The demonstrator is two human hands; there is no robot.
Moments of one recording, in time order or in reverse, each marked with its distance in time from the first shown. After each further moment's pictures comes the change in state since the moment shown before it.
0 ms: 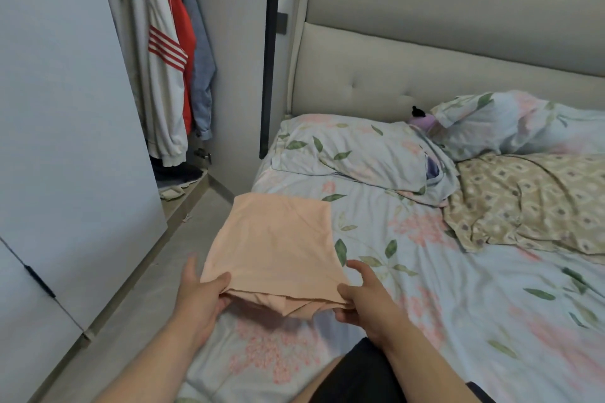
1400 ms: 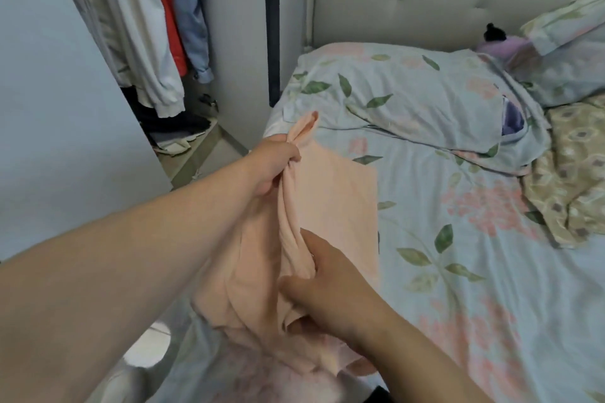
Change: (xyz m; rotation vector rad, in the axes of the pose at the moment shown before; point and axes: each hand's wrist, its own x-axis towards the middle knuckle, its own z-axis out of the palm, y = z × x) left_hand 0.150 0.053 0.183 0.561 -0.290 0.020; right_hand 0.050 -0.039 0.065 -0.398 -0.374 -0.210
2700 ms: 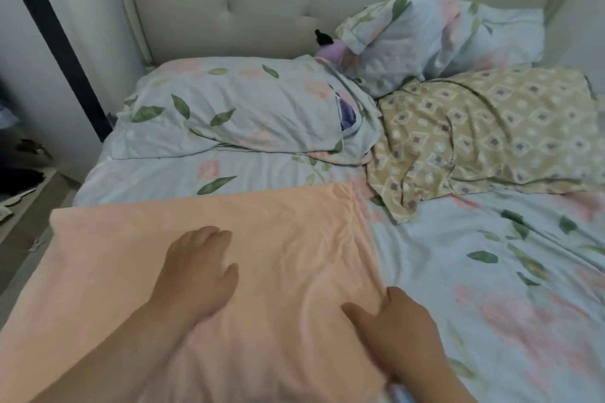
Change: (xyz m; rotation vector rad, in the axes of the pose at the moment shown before) left_hand -0.025 -0.095 0.130 1.262 -0.037 0.612; right_hand -0.079 0.177 -0.198 -0.475 0.794 0.604
